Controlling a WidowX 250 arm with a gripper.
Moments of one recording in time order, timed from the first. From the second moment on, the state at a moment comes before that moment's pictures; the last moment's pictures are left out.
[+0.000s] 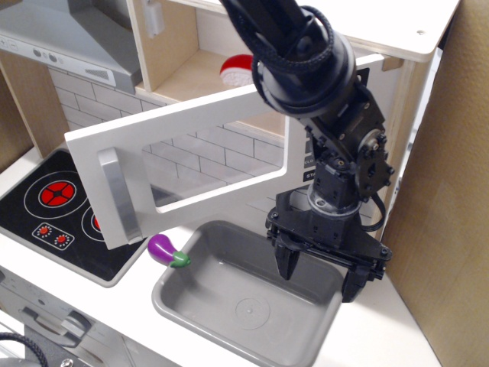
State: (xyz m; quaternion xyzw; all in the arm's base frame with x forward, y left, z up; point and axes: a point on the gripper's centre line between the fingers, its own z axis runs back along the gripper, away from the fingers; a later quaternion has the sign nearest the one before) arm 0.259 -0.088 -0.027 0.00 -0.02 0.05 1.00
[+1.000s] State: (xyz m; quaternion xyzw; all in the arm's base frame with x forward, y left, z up) arm 0.260 -0.028 -0.007 0.00 -0.07 0.09 0.99
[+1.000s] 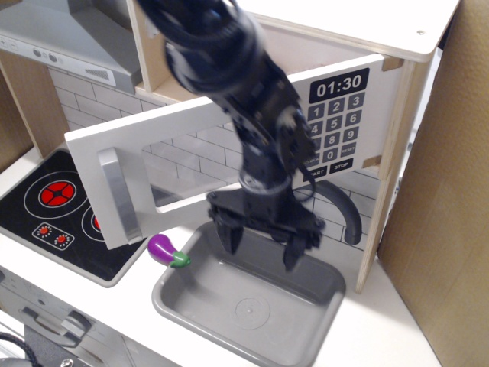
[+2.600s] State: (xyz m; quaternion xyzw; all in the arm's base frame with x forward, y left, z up) arm 0.344 0.042 0.032 -0.01 -0.20 0.12 0.97
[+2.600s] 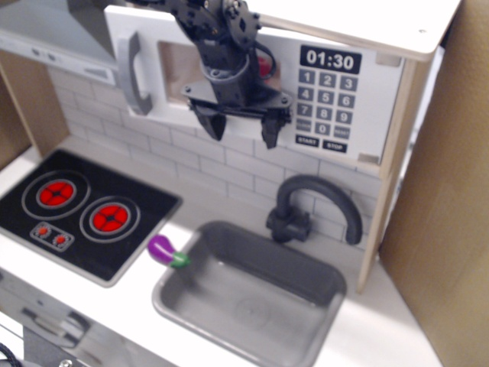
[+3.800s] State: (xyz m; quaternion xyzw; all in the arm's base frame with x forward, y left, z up) arm 0.340 0.048 0.031 -0.01 -0.23 0.11 0.97
